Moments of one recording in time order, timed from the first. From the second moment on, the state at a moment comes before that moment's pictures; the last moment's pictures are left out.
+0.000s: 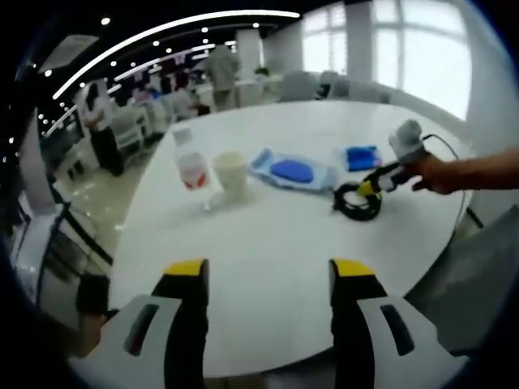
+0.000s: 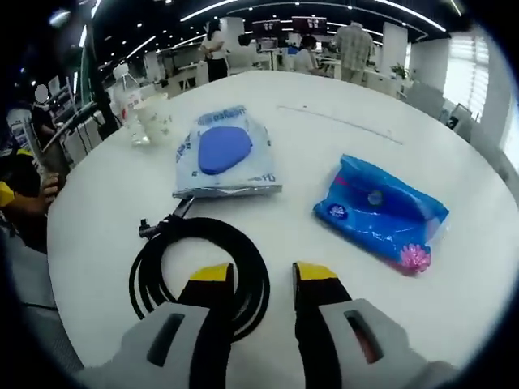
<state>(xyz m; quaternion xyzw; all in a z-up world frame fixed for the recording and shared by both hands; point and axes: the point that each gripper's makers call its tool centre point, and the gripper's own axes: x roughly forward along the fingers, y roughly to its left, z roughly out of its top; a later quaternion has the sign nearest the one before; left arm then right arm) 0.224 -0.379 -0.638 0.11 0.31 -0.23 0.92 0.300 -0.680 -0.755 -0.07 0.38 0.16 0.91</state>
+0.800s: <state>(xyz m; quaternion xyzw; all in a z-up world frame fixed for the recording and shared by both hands) 0.229 -0.374 -0.632 0.10 0.30 -0.22 0.92 0.301 -0.703 -0.741 -0.06 0.37 0.15 0.92</state>
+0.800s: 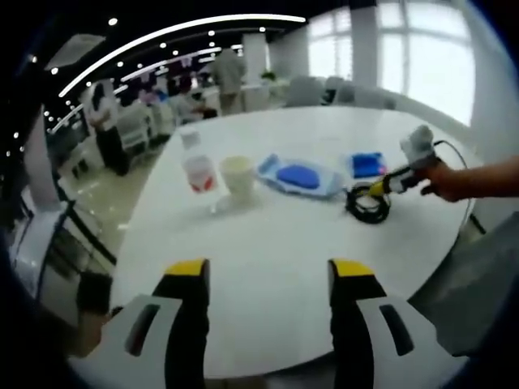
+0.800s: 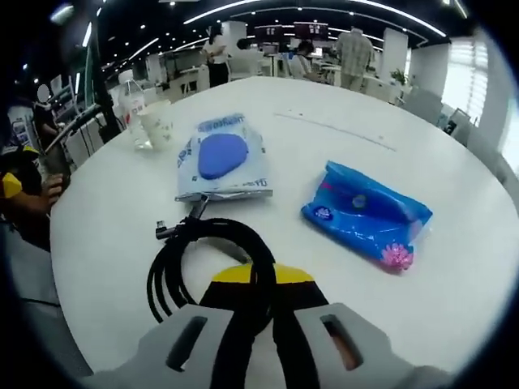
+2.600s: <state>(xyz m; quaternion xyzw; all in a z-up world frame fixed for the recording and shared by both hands) 0.231 -0.371 -0.602 0.12 0.22 -0.22 0.94 0.263 -0.736 -0.730 -0.15 0.36 0.08 0.92</state>
